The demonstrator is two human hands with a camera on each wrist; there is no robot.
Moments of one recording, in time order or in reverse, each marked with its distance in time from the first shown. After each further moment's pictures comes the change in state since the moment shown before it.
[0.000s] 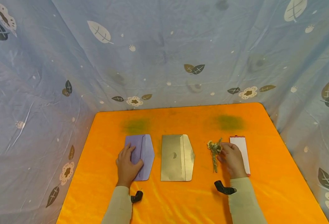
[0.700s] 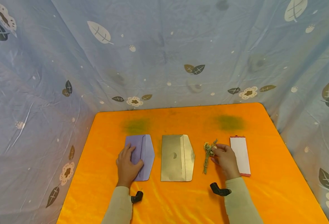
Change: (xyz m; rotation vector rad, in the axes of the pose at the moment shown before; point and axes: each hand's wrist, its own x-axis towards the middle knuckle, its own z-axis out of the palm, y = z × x) left_hand 0.001 -0.001 0.001 0.006 0.003 -0.003; right_hand 0.002 0.013 0.017 -0.103 -0.048 0.024
